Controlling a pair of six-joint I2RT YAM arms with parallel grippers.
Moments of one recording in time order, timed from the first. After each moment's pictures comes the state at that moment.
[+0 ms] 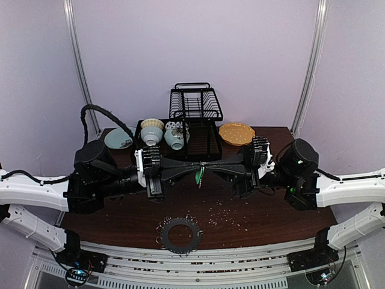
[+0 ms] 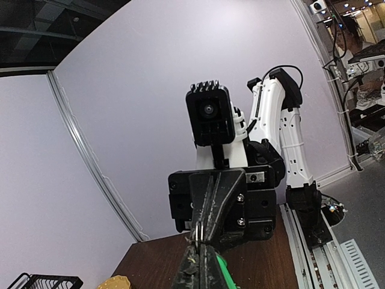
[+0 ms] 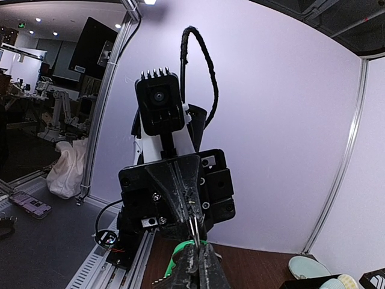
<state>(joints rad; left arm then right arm) -1.24 1.17 0.81 0.58 0.22 0.40 1.05 1.22 0.72 0.85 -0.55 -0.11</state>
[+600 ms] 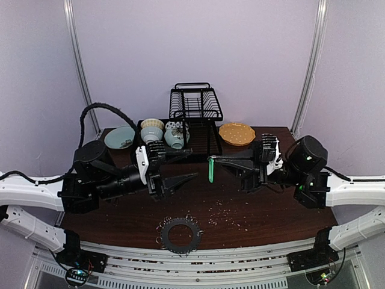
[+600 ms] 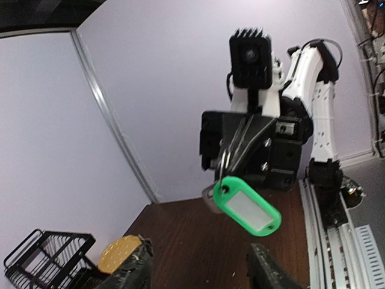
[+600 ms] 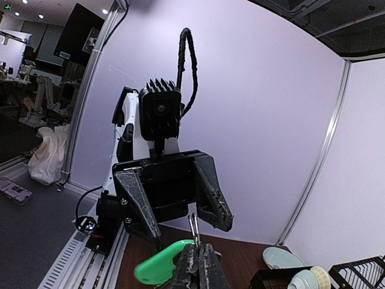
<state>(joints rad) -1.24 1.13 0.81 0.46 0.07 0.40 1.01 1.12 0.70 0.75 -0.51 -0.19</state>
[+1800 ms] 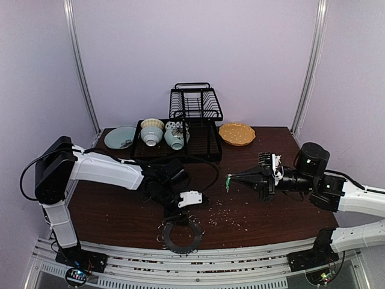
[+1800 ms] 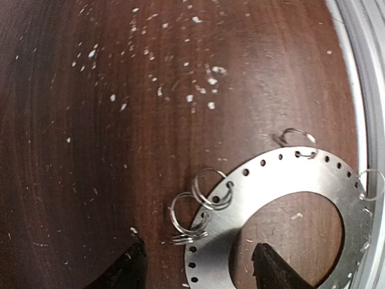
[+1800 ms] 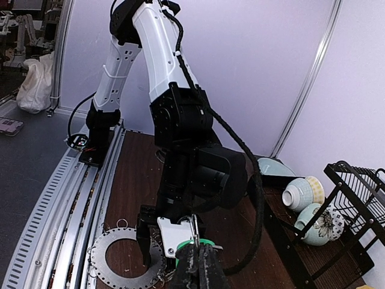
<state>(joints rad) -1.00 1.85 1.15 -0.45 0.23 0.52 0.84 0.91 0.58 0.28 -0.54 -0.34</state>
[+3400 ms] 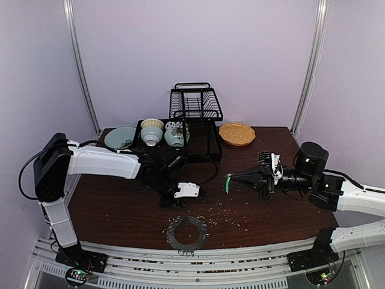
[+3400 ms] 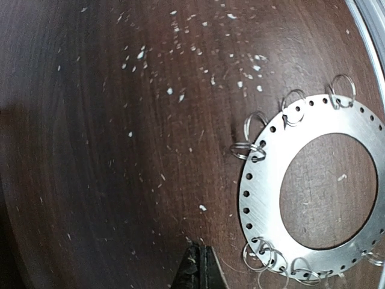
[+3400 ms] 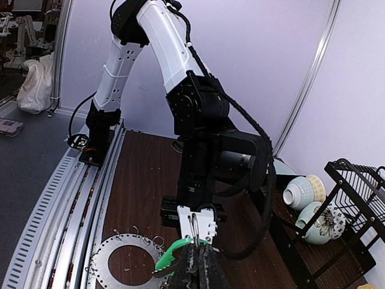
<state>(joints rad) -0.92 1.85 1.23 -0.53 0.22 0.79 0.82 0.93 0.58 0.29 -0.56 -0.34</state>
